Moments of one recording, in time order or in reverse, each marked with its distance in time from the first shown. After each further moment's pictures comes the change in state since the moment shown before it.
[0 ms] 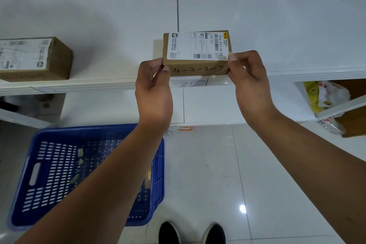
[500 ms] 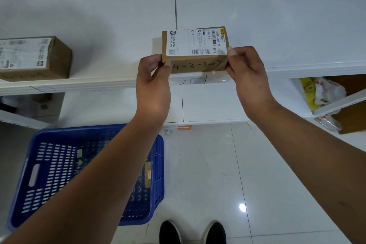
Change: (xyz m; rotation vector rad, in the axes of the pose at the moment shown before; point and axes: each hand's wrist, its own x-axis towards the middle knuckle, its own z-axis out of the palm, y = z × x) left_hand 0.005 0.008 -0.004 -0.047 -0.085 -0.116; right_hand 0.010 0.004 -0.003 0.017 -0.013 0.006
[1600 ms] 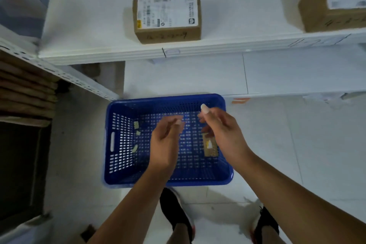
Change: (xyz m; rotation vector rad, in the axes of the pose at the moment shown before) left_hand -0.038 -0.071 -0.360 0.208 -0.044 -0.333; right_hand -0.243 0.027 0.315 -0.125 -0.260 0.405
